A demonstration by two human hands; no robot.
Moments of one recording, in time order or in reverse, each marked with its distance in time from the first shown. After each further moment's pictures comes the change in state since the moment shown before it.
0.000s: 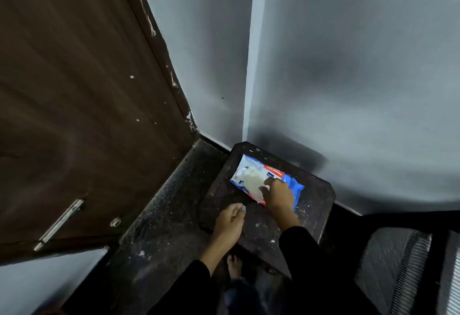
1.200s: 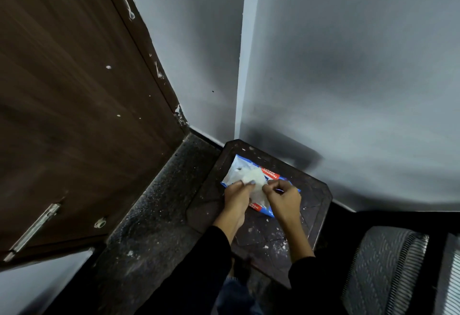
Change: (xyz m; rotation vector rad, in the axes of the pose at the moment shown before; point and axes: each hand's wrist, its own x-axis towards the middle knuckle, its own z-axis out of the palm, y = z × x) left_hand 0.068 0.056 0.045 -0.510 0.060 -0.130; right_hand -0.007 0.014 -0.016 0.790 0.222 0.092
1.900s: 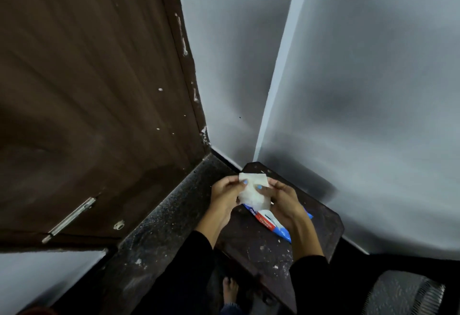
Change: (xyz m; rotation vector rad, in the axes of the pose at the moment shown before) left_hand -0.051 0.062 -0.062 -0.126 0.002 0.249; right_hand -0.015 -0.084 0.009 0.564 -0.537 0.295
